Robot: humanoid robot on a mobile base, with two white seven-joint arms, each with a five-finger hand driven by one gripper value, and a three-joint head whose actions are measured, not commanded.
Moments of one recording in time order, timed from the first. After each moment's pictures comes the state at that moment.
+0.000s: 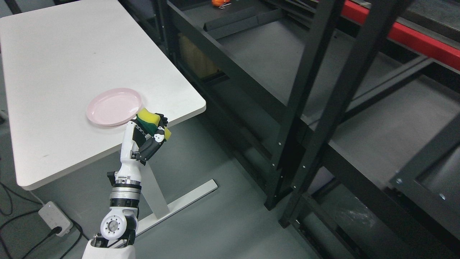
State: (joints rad) left arm -0.26 0.00 -0.01 -1.47 0.07 -0.31 -0.07; right arm -0.07 0.00 -0.21 0.00 -0.11 0.08 -0.07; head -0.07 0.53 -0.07
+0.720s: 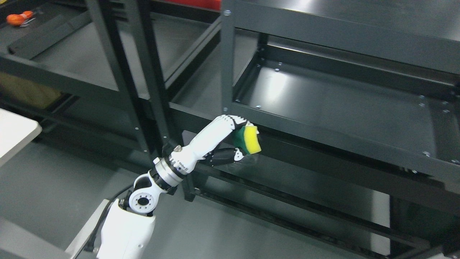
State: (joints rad) left arm -0.55 0.00 -0.21 -1.46 -0.42 -0.66 -0.49; right arm -0.07 0.00 -0.21 0.00 -0.11 0.08 -0.08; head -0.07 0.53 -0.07
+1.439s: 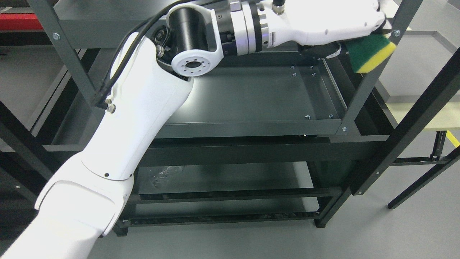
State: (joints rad) left arm -1.35 0.00 -0.55 -1.35 -0.76 -0.65 -0.48; right arm -0.08 0.00 -0.21 0.00 -0.11 0.08 -0.07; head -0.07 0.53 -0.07
